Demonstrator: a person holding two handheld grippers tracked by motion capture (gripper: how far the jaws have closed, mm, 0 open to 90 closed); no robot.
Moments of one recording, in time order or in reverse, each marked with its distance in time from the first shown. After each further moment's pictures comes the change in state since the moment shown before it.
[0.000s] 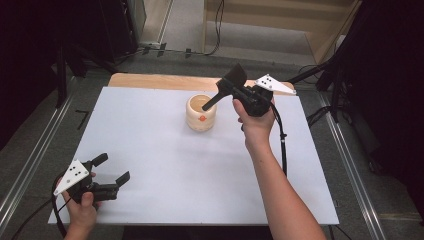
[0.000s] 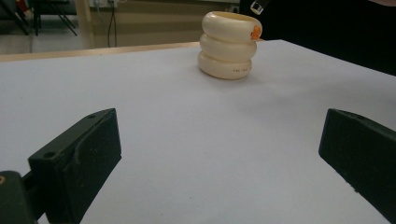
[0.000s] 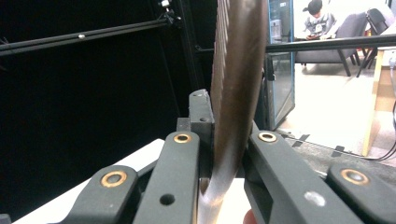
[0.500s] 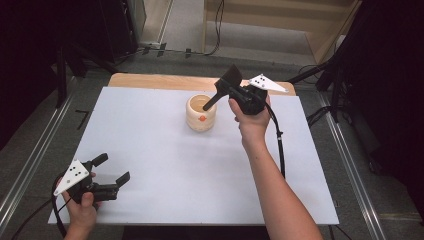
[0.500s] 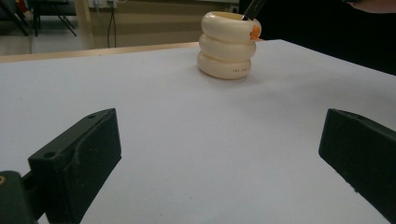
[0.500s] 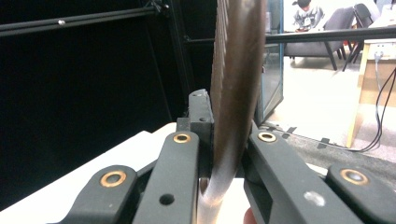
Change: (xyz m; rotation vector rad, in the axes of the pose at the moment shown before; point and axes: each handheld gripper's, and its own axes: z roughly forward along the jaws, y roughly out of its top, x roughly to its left) left arm 0.000 0.000 0.000 -0.001 -0.004 0.004; right arm -0.006 -0.011 0.016 0.037 -0.046 -0.015
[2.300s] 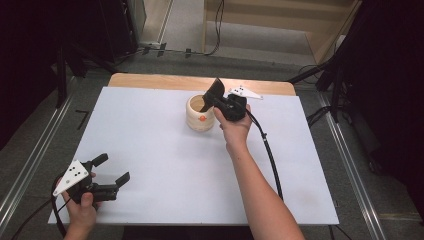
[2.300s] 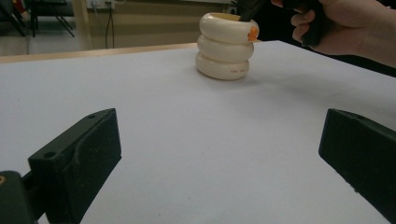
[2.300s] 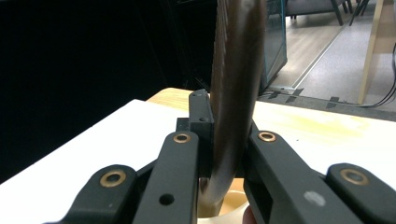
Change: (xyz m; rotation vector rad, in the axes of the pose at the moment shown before) left arm 0.001 0.000 -0.001 -0.002 -0.007 0.003; right arm -0.005 -0.060 0.052 0.115 -0.016 0.103
